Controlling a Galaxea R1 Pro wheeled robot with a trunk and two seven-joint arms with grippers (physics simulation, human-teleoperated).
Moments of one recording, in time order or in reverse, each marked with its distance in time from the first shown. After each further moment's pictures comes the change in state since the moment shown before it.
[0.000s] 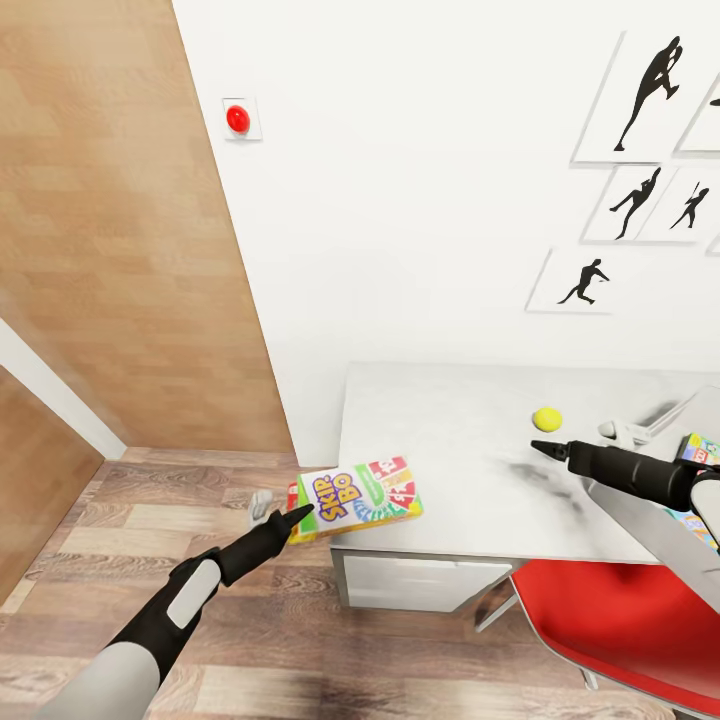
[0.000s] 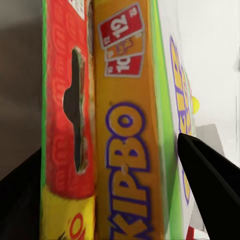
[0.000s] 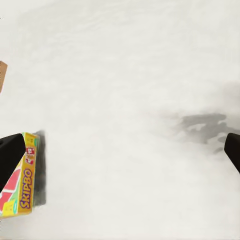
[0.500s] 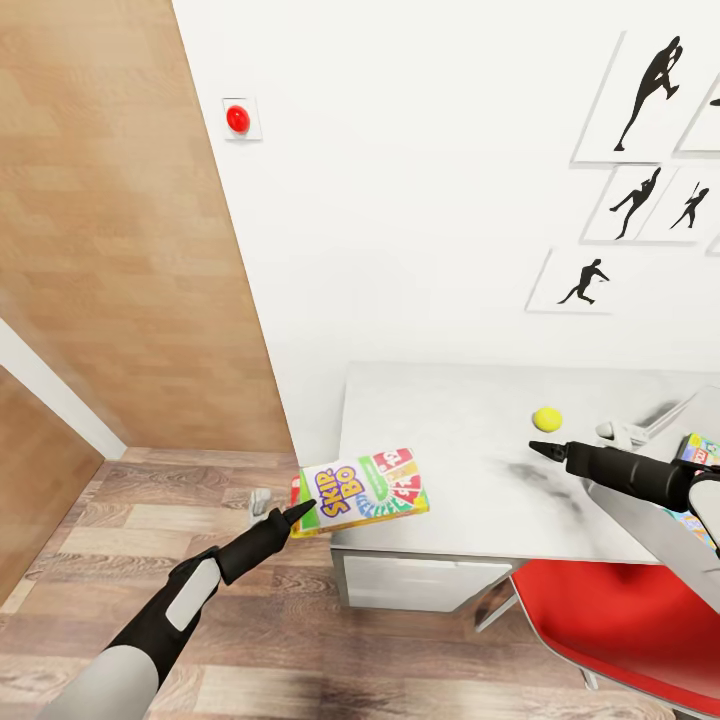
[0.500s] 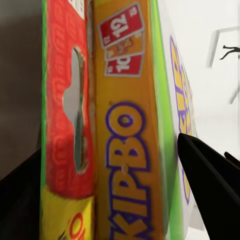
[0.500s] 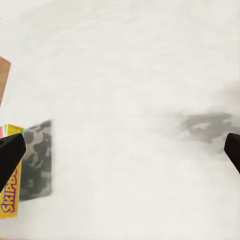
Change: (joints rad) left arm 0.013 0.001 0.000 -0.033 -0.003 -0.002 -0.085; right arm 0.001 0.000 0.007 0.000 -0.001 -0.001 0.009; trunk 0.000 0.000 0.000
